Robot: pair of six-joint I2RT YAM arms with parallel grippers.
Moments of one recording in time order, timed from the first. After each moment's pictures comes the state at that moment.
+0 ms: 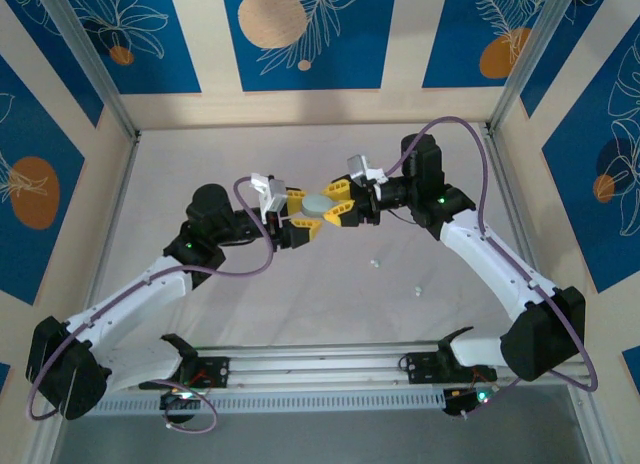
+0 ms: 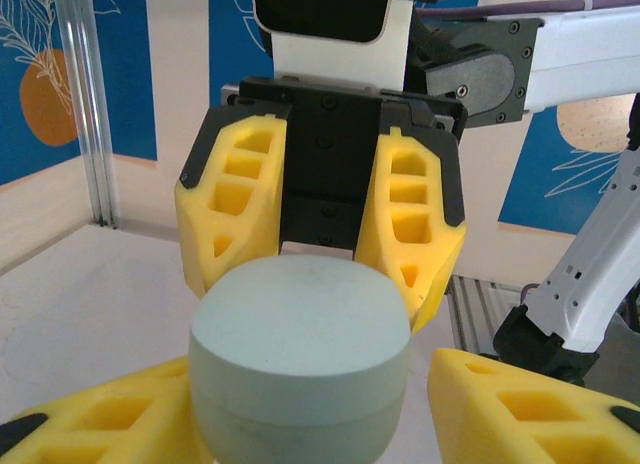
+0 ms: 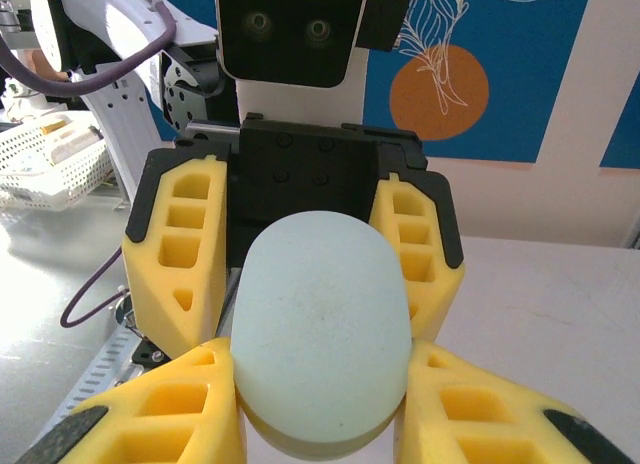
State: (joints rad) left arm -0.63 1.12 0.82 0.32 0.72 -0.12; right arm 0.44 1.30 1.14 -0.17 -1.23 -0.35
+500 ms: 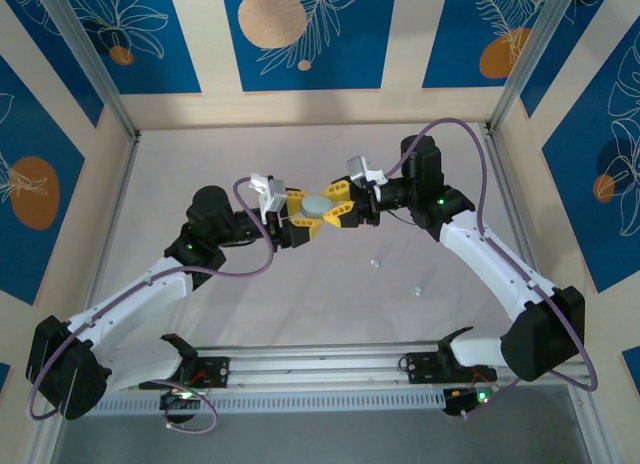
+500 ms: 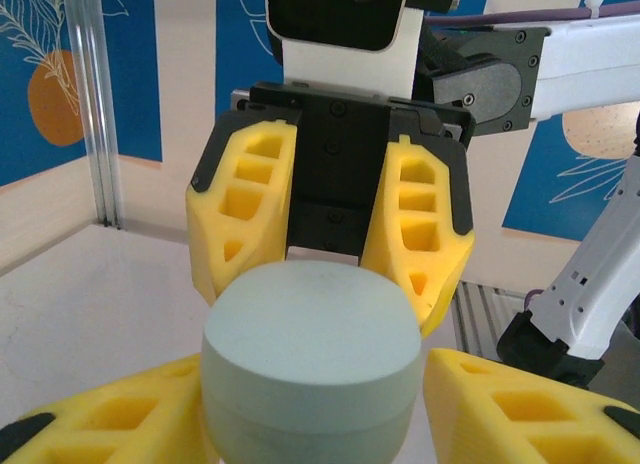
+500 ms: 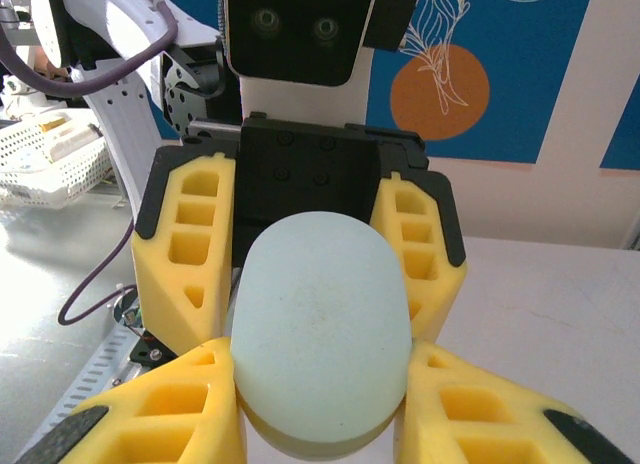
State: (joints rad) left arm -0.64 1.12 0.81 0.35 0.70 -0.13; right arm 0.44 1.30 1.13 -0.16 -1.23 -0.35
